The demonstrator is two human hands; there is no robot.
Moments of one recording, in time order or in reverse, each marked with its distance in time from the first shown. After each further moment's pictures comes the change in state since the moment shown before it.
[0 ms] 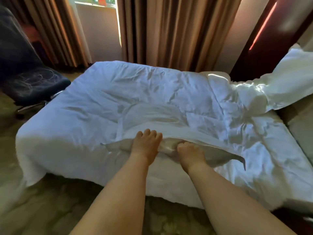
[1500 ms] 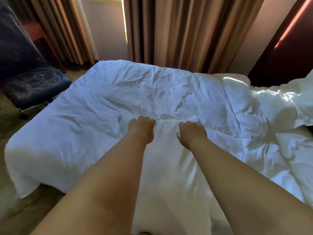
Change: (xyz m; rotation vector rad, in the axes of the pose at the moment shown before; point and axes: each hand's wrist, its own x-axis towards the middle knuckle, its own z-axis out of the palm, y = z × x) left_hand 0.196 -0.059 -0.028 -0.050 -0.193 -0.221; right_hand 0.227 0.056 -0.030 0.005 0.028 -0.072
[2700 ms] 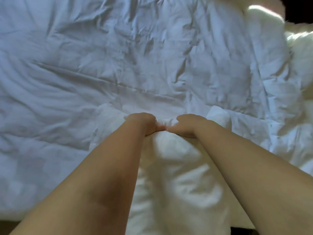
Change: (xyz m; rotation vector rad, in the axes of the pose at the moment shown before) left_hand 0.310 -0.023 0.147 -0.217 -0.779 0.129; right_hand 0.275 0.017 0.144 0.247 -0.786 0.136
